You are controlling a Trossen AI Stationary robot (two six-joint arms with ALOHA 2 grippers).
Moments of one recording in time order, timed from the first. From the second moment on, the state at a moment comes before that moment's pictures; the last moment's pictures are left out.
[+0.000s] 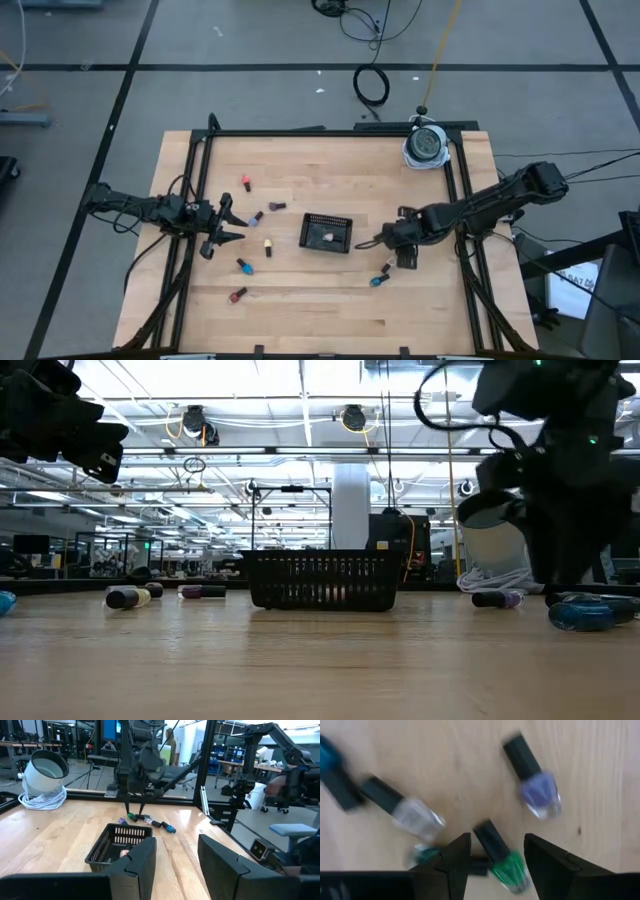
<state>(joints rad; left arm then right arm) -0.25 0.05 0.02 0.06 -0.03 -0.11 0.24 1.37 0.70 -0.67 0.05 0.35</state>
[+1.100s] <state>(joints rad) -0.25 0.05 0.02 0.06 -0.03 -0.11 0.24 1.37 0.54 -0.47 0.05 0.38</state>
